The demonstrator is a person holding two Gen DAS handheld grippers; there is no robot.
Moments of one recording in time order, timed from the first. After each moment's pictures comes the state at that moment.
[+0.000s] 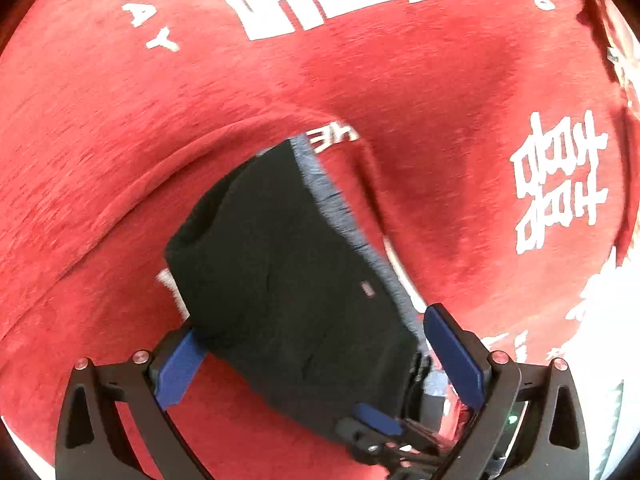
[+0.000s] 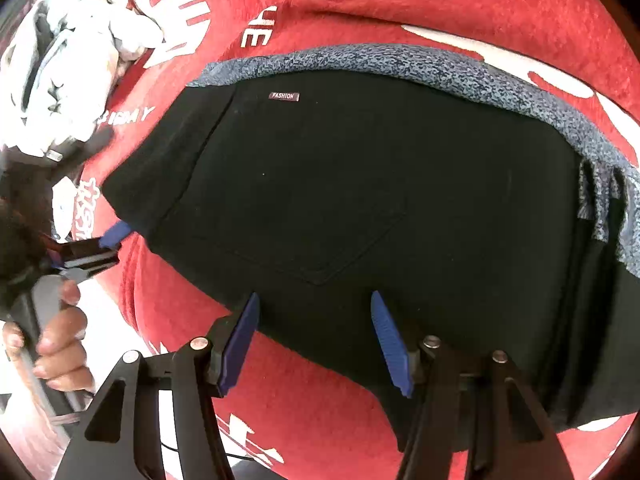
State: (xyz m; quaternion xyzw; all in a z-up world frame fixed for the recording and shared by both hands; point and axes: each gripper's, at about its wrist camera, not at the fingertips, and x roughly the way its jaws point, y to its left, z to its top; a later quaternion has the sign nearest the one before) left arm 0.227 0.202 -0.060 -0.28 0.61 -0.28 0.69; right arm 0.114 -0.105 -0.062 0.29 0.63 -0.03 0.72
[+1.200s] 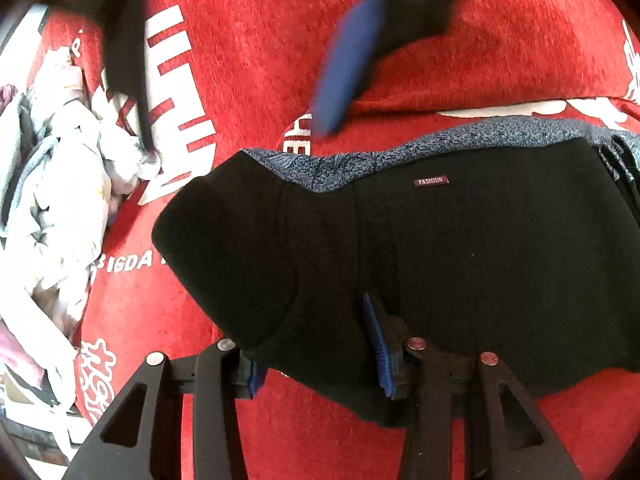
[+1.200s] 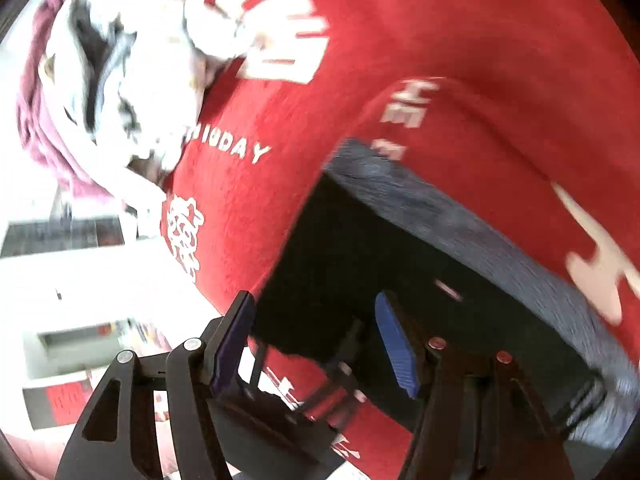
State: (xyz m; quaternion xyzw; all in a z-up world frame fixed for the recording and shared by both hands) left arm 0.145 0.090 -0.057 0.33 0.42 -0.23 0.81; right arm 0.302 -0.106 0.004 0.30 0.68 0.14 0.65
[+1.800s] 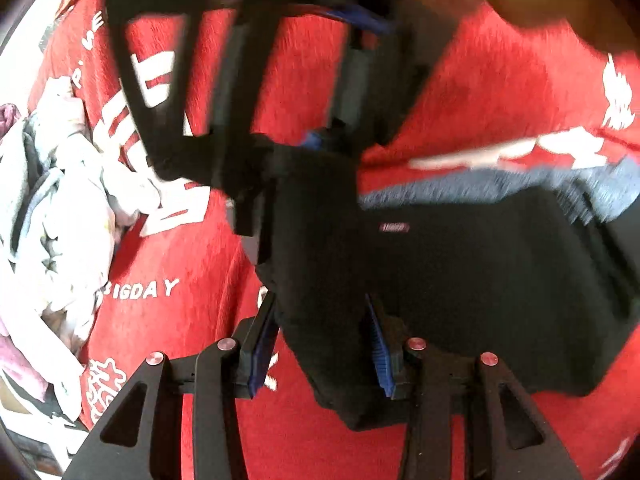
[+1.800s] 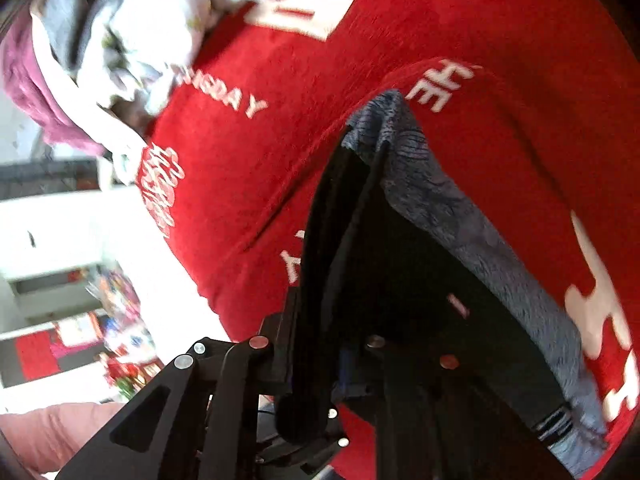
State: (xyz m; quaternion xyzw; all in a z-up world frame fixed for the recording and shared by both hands) left arm 0.131 0.067 -0.007 0.30 0.40 -0.26 0.83; right arm 0.294 -0.085 0.004 0.25 0.71 0.17 0.64
